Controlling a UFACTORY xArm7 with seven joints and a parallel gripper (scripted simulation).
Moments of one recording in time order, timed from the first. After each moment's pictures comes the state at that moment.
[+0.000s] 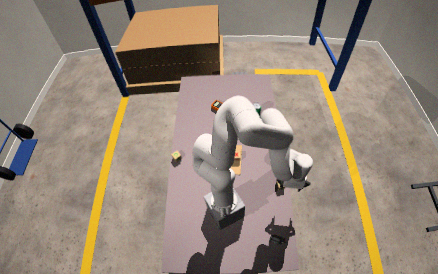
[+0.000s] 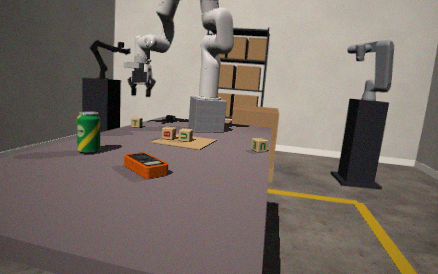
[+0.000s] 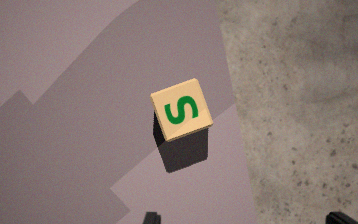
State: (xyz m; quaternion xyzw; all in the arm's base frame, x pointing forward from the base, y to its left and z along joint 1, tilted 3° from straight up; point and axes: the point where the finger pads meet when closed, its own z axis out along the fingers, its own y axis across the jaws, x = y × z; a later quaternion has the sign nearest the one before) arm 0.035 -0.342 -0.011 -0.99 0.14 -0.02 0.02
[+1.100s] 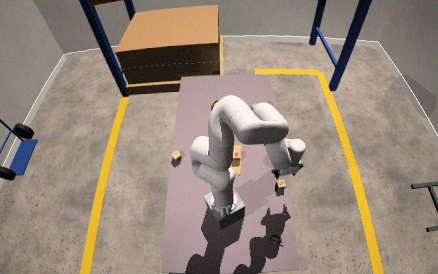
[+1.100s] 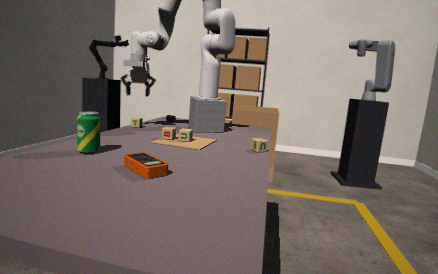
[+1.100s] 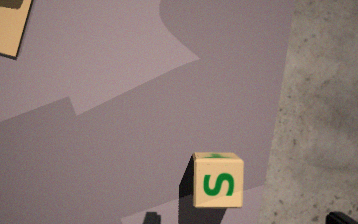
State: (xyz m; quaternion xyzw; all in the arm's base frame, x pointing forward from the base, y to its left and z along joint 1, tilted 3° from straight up) arm 0.107 -0.327 -0.001 -1.00 -0.04 -0.02 0.01
